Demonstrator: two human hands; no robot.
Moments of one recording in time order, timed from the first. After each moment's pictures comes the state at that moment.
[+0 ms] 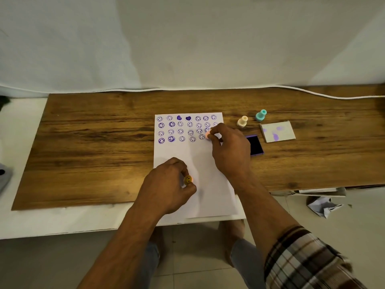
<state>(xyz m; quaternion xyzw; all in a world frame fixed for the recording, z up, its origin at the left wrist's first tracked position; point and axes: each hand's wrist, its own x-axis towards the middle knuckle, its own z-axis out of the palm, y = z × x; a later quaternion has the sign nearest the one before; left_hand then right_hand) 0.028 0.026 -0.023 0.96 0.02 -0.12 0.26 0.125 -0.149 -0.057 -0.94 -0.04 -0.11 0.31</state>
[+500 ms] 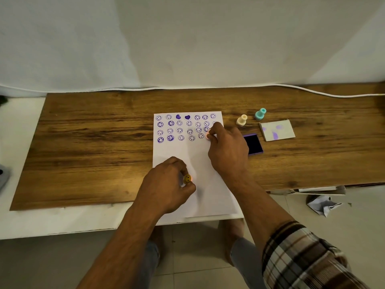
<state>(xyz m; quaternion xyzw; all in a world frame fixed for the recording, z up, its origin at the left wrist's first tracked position) 0.027 0.025 -0.022 0.96 0.02 -0.11 0.27 0.121 -0.141 -0.052 -0.96 -0.05 -0.14 0.23</state>
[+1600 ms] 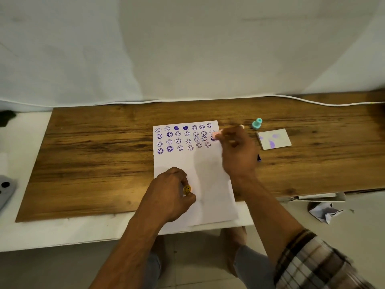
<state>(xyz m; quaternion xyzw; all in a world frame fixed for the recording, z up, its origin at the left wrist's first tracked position) 0.028 0.024 -0.022 0.95 0.02 -0.12 0.28 0.125 -0.157 -0.024 -0.84 0.09 -0.09 0.53</state>
